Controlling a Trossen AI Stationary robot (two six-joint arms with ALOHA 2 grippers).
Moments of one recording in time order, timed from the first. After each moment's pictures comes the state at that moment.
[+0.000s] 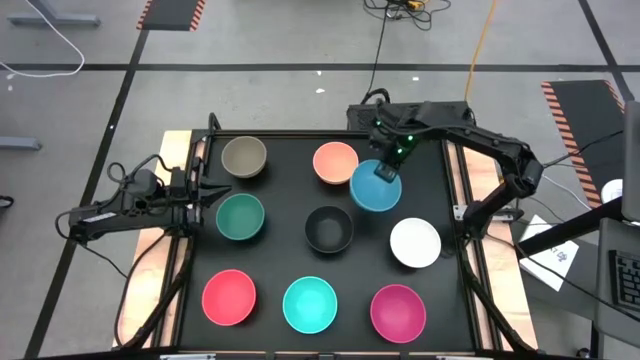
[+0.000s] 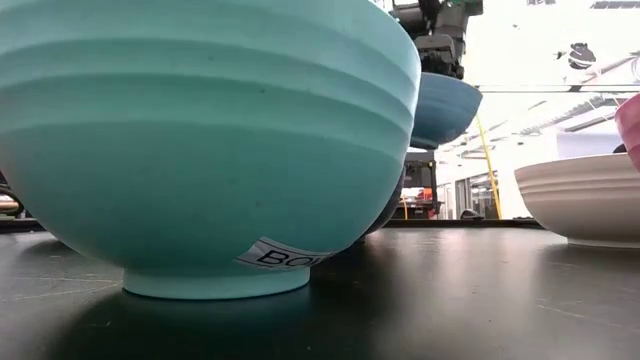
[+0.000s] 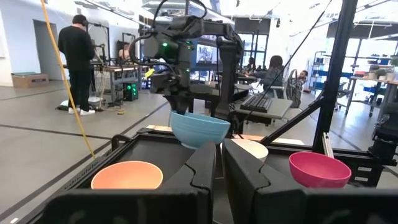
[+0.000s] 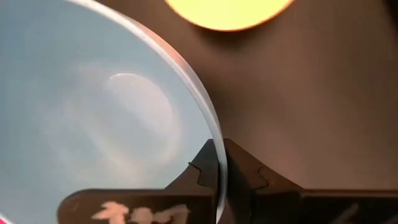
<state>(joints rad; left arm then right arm) 0.15 0.07 0.37 -0.18 0.05 -0.06 -0.53 1.58 1.55 -1.25 -0.19 0.01</state>
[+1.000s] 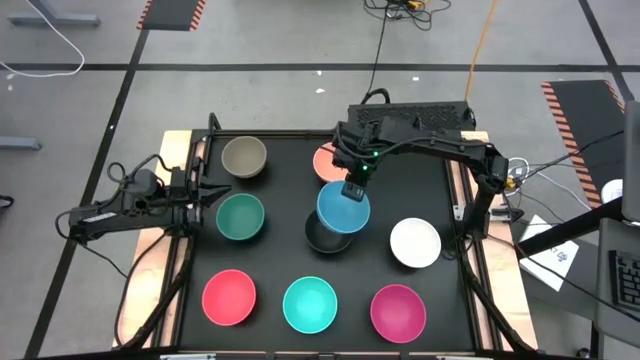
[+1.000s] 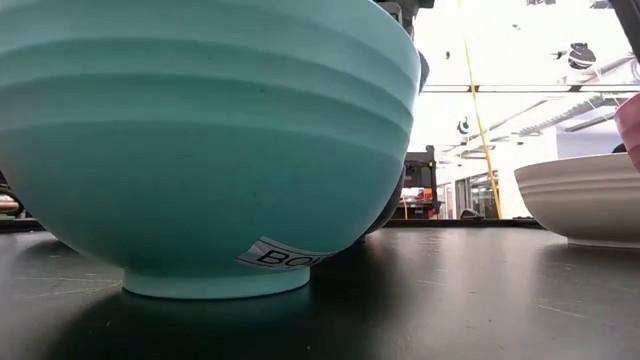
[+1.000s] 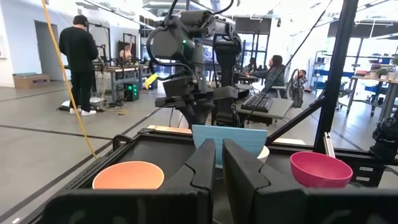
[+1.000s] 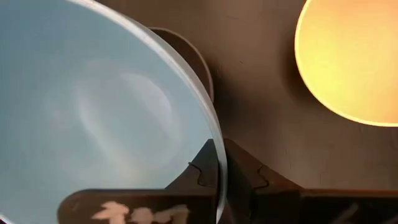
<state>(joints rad) 0.15 0.07 0.37 -0.18 0.05 -0.06 -0.30 1.82 1.80 -1.19 -0.29 0.10</state>
